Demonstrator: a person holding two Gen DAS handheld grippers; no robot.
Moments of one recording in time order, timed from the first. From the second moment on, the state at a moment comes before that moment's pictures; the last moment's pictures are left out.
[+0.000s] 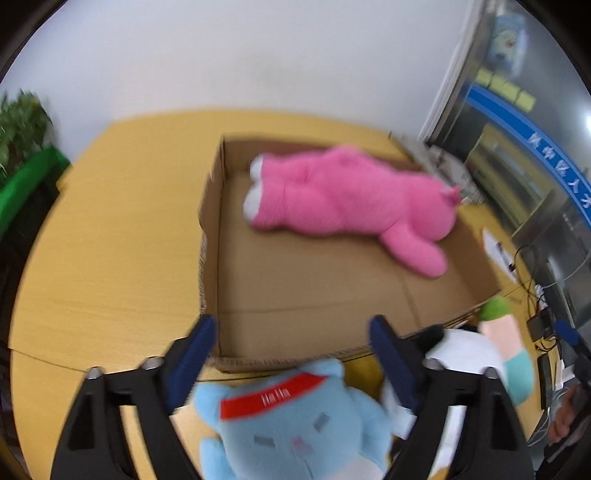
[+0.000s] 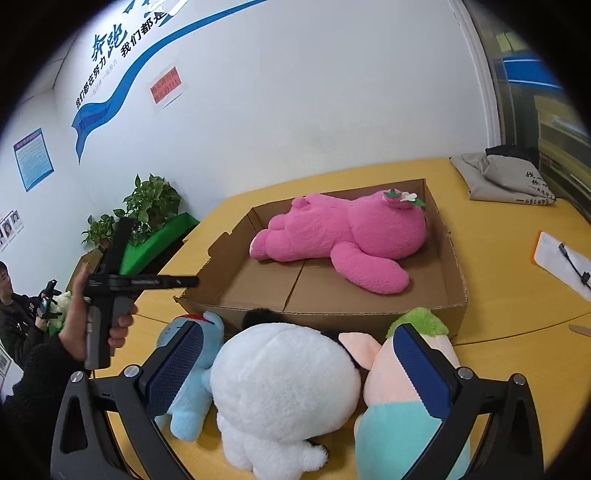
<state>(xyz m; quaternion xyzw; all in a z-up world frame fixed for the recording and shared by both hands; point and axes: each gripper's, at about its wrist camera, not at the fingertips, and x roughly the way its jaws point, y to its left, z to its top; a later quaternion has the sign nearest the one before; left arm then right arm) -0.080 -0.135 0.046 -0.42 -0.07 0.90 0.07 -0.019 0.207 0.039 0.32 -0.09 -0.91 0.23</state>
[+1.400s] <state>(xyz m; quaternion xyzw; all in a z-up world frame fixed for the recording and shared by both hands) 0.068 -0.120 0.015 -0.34 -0.08 0.93 0.04 0.020 0.183 -0.011 0.33 -0.08 -0.92 0.21</state>
